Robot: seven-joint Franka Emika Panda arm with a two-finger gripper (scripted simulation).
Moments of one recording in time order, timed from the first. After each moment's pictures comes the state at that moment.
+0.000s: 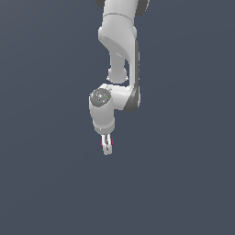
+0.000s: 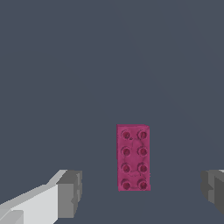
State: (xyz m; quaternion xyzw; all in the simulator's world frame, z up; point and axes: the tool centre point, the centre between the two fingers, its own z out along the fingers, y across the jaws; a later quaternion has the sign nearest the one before) arm 0.010 -0.056 0.062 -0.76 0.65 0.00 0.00
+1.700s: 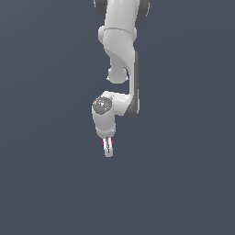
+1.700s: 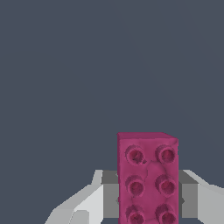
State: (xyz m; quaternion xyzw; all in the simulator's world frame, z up) arm 0.005 -0.053 0.020 -0.76 0.65 0.00 0.00
